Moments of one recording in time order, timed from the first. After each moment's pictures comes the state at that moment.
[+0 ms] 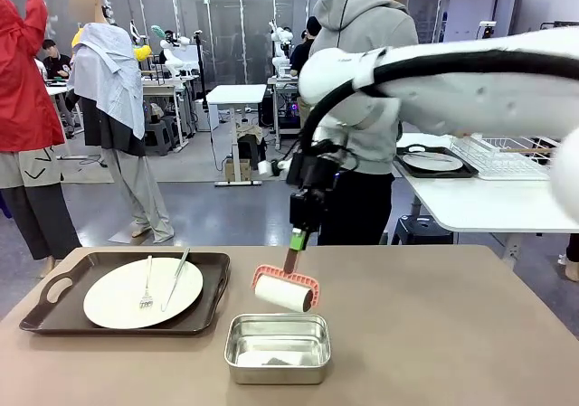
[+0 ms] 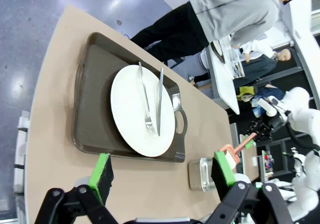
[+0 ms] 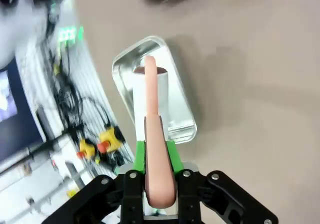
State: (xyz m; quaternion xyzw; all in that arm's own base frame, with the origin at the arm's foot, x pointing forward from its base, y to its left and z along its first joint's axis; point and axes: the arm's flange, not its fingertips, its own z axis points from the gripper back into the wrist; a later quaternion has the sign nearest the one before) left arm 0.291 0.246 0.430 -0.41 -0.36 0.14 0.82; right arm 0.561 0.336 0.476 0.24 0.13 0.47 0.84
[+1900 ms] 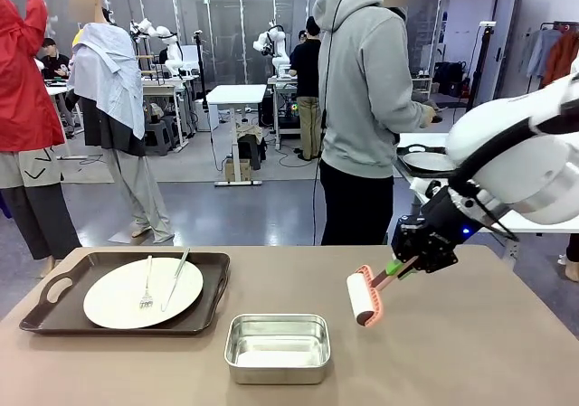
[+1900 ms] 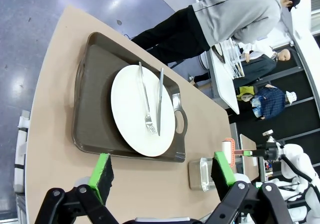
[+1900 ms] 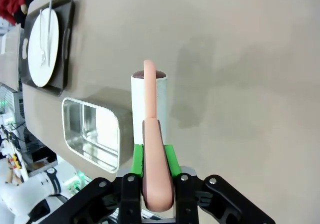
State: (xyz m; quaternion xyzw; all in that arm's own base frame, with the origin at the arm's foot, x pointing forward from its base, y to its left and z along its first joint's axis) left arm 0.291 0.246 0.430 -0.41 -0.36 0.14 0.82; right arm 0.449 0.123 0.422 0.28 -0.07 0.01 0.96
